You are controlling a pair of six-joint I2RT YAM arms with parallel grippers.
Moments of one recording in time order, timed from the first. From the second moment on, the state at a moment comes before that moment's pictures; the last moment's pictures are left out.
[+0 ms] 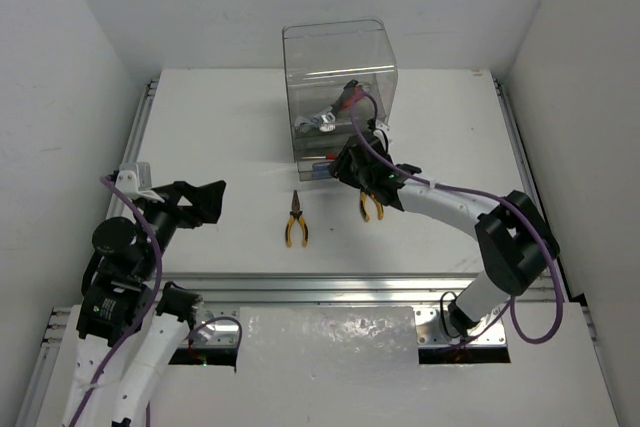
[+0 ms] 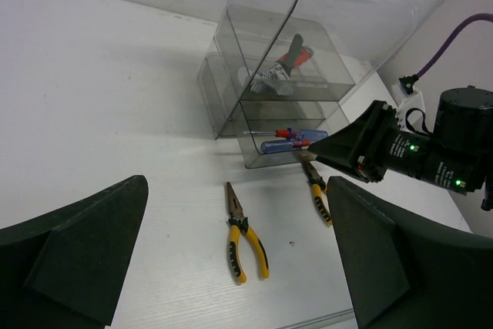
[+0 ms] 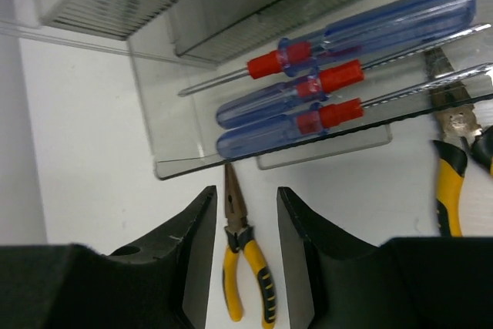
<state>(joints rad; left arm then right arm) -0.20 0.32 0.76 -0.52 0.01 -0.42 0.66 1.60 0.97 -0.01 0.23 0.94</state>
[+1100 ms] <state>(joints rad) -0.20 0.34 0.76 -0.52 0.01 -0.42 0.49 1.98 1.24 0.08 0.14 0.83</state>
